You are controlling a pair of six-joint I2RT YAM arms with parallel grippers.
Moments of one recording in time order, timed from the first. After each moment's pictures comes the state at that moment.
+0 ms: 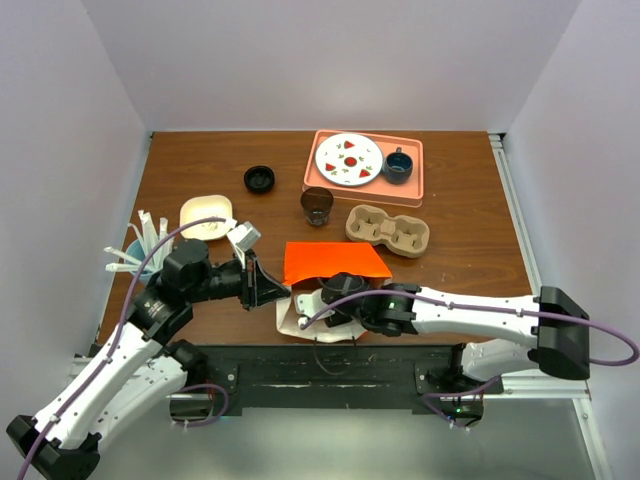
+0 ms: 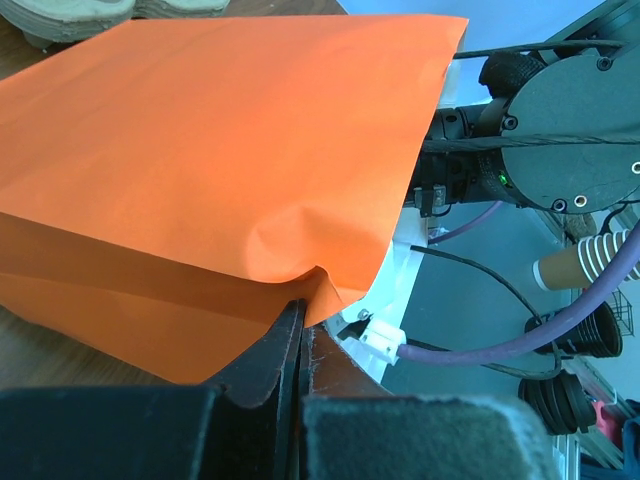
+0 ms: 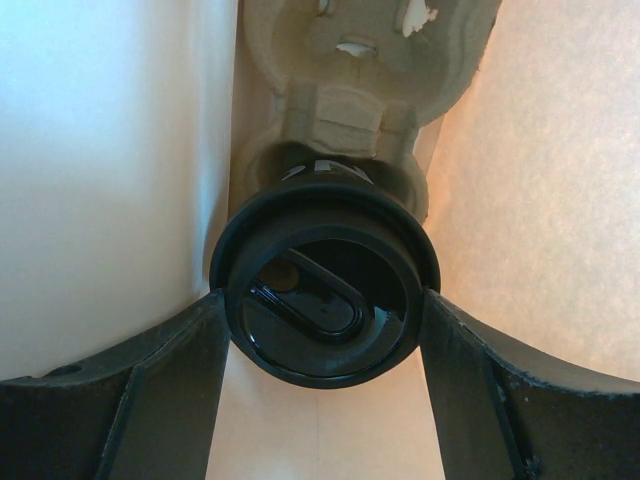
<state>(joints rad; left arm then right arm) -0.57 0.63 0.68 -0.39 0.65 -0.45 1.25 1.29 0.86 -0.47 0.51 -0.77</state>
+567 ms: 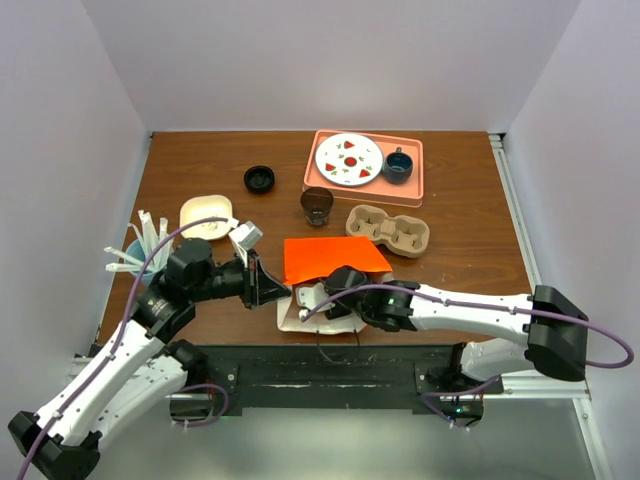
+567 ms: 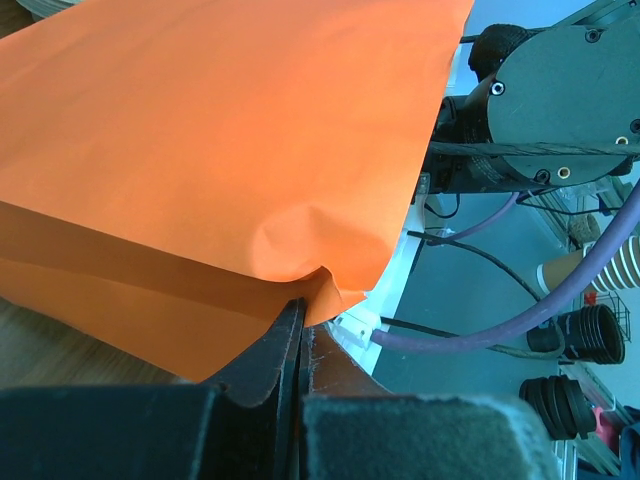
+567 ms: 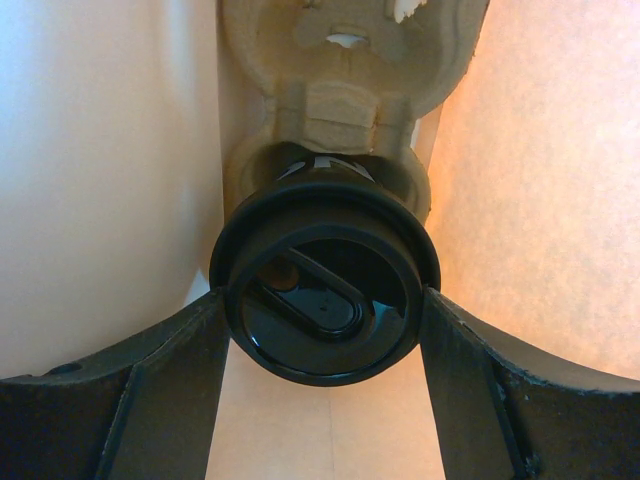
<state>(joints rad) -0.57 0.64 0.66 -0.38 0.63 -0.46 1.18 1.32 0.80 -0.33 0.50 -0.82</state>
